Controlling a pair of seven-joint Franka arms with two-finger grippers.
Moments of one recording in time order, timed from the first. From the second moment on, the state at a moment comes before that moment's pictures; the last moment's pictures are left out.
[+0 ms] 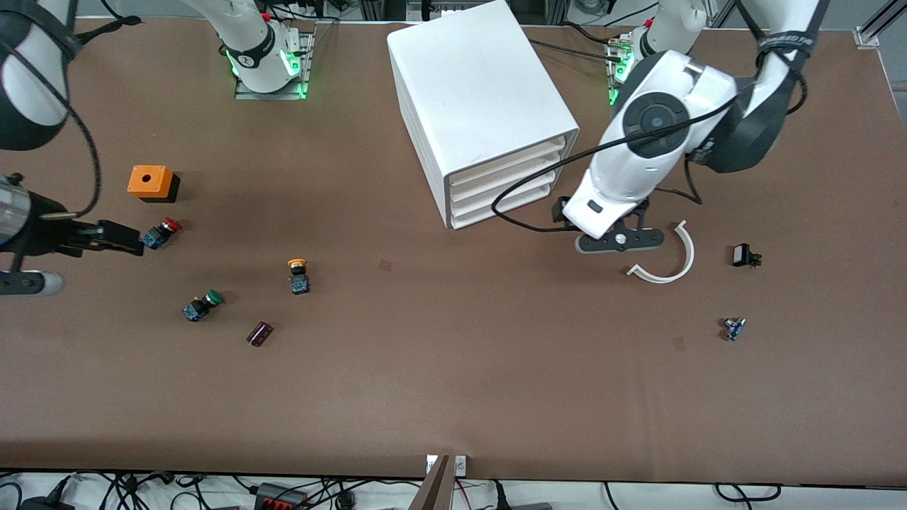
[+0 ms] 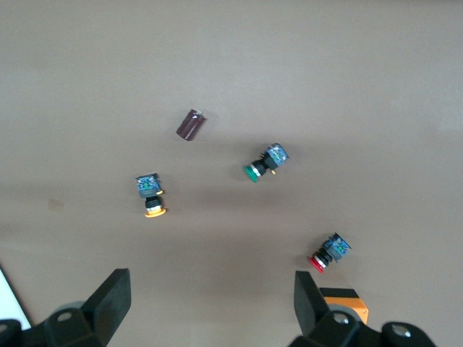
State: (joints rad) left arm 0.00 0.32 -0.50 -1.61 0.17 1.77 -0.59; right arm 0.19 0.42 -0.27 -1.14 0.11 1.48 -0.06
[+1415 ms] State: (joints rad) left arm -0.02 -0.03 -0.05 -1.73 -0.02 1.75 0.05; right arm -0.09 0.08 -0.03 -1.55 -0.01 1.65 -0.07
